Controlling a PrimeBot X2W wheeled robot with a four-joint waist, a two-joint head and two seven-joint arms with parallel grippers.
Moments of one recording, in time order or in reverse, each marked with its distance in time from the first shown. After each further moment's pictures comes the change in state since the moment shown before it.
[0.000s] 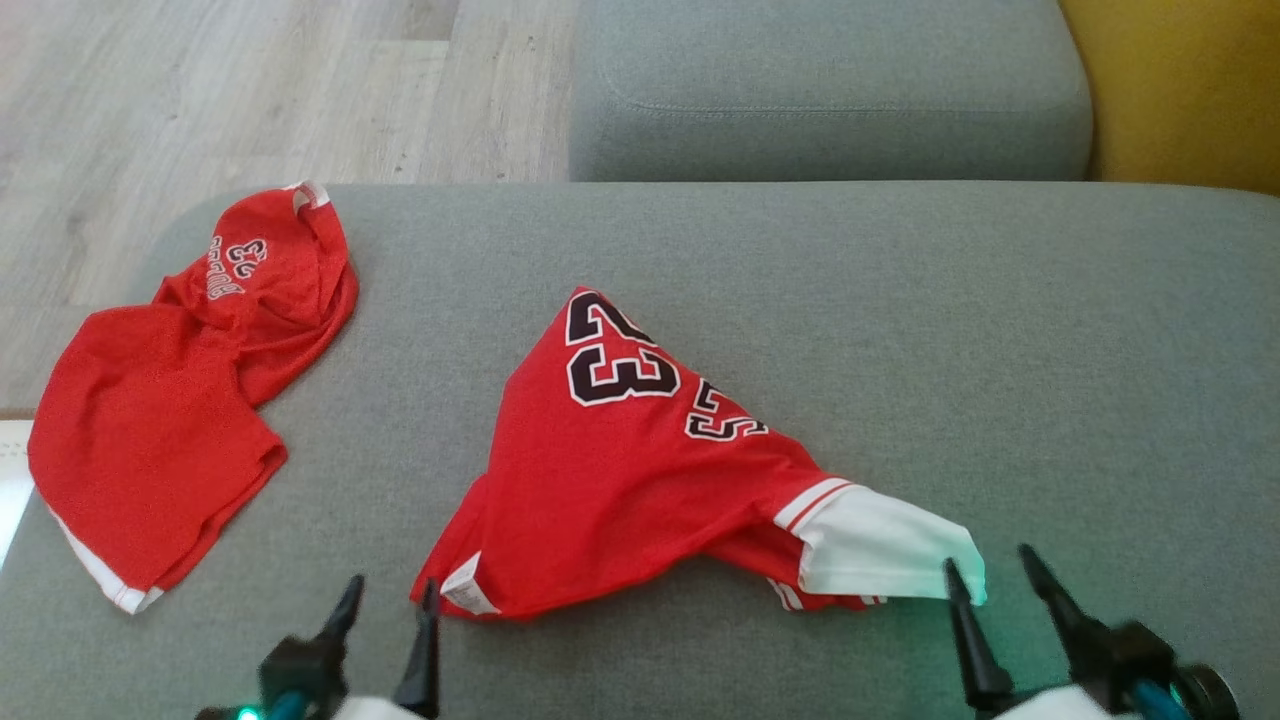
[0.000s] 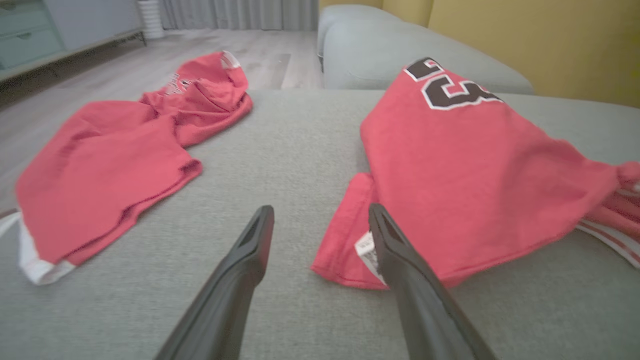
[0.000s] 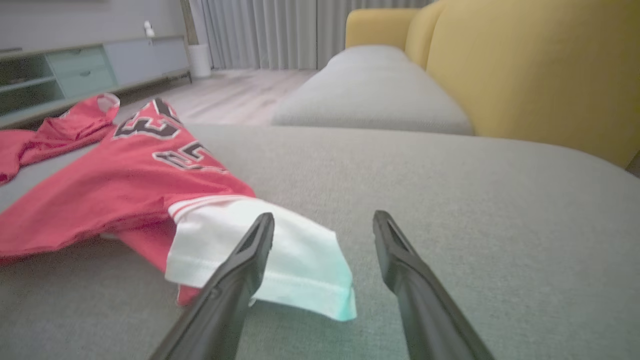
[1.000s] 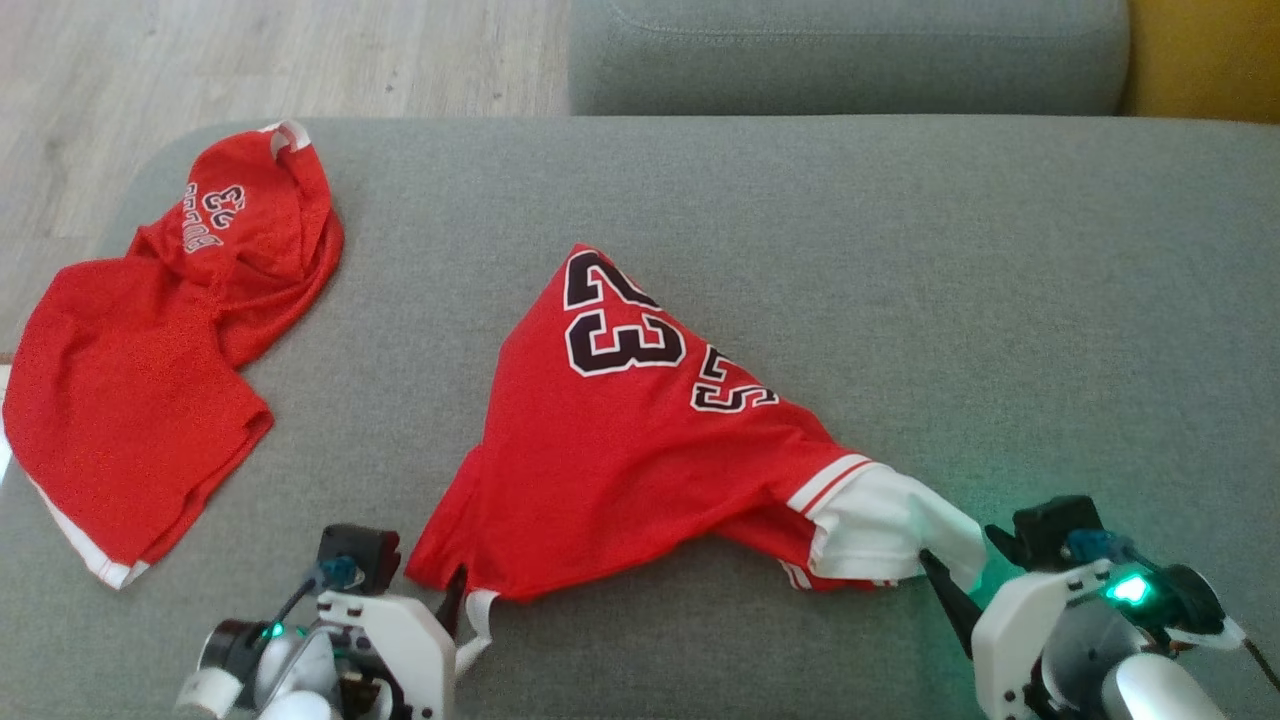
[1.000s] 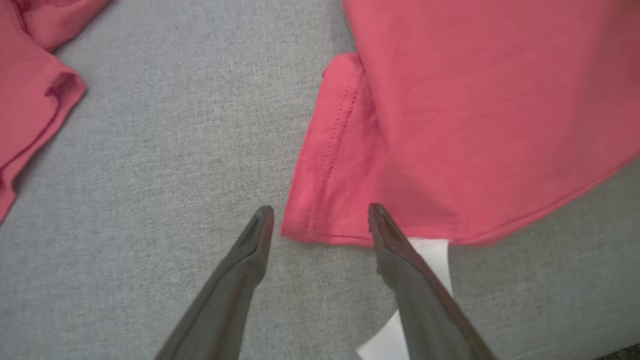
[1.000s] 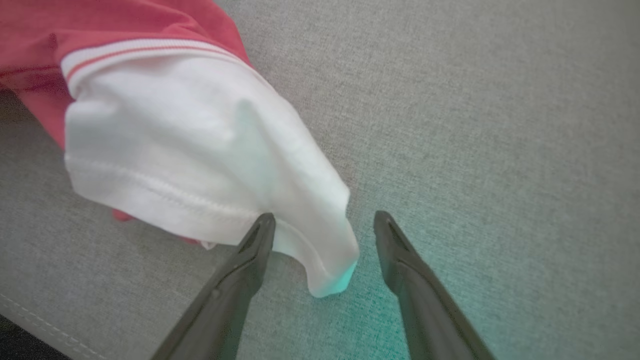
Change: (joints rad) left arm -0.174 0.052 -0.080 0.037 -0.012 -0.061 0.500; right arm -0.202 -0.213 0.217 0.031 0.153 0.000 0.597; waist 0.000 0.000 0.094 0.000
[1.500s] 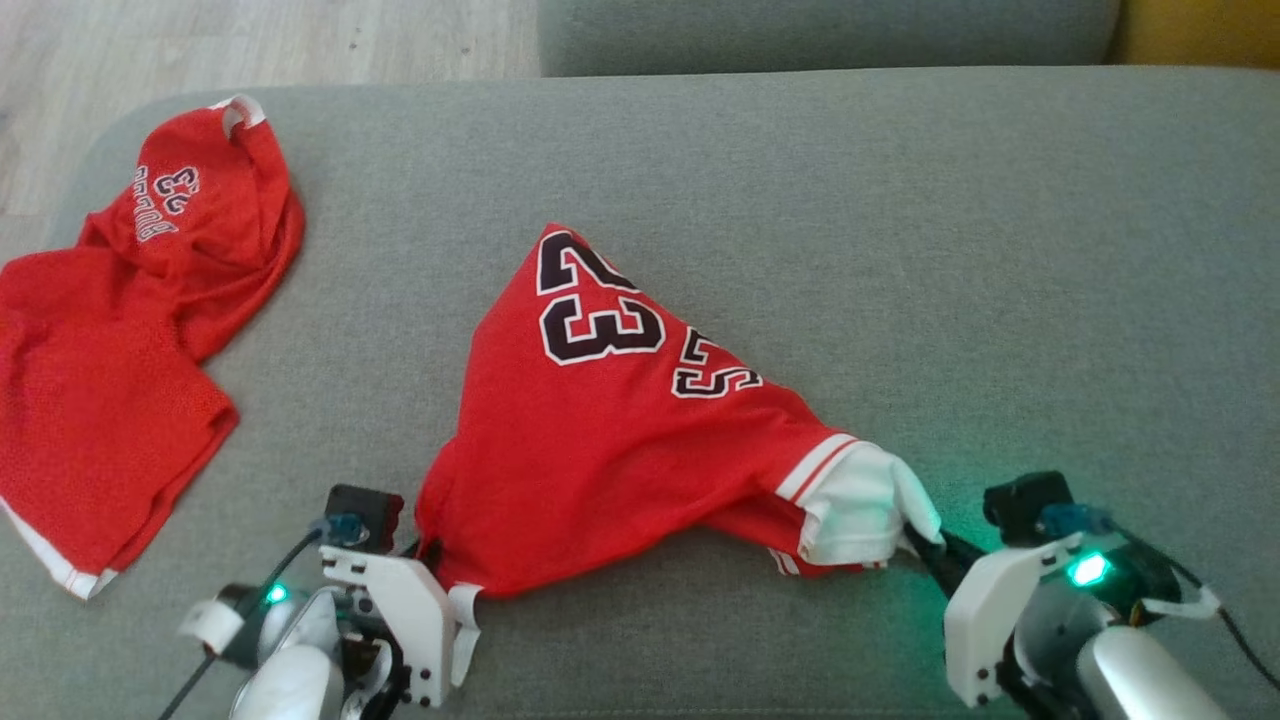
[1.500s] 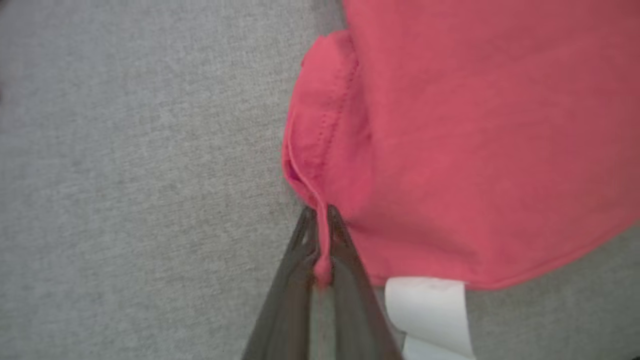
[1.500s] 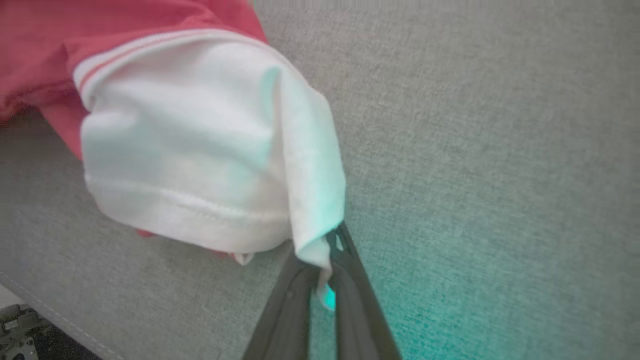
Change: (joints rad) left arm -0.104 0.009 -0.023 0.115 -0.026 -0.021 0.044; right arm -0.063 -0.011 0.091 0.027 0.110 0.000 0.004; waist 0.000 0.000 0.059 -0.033
